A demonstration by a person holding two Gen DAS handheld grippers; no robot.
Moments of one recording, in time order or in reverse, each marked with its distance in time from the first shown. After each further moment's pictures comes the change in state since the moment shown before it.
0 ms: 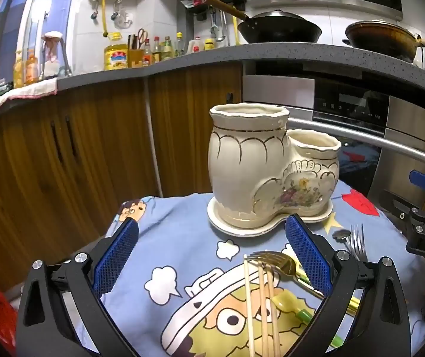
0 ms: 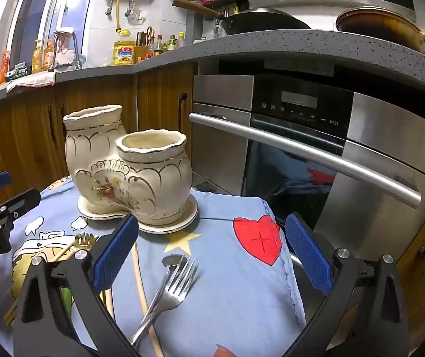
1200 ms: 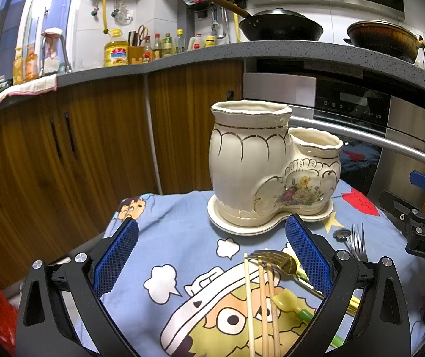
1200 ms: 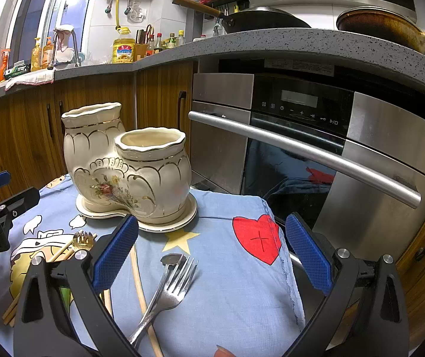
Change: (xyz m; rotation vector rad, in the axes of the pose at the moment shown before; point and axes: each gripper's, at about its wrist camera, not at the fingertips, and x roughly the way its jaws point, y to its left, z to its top) left arm 0.003 0.002 0.000 -0.008 0.009 -0.006; right arm 0.001 0.001 0.000 -0.006 0.005 -0.005
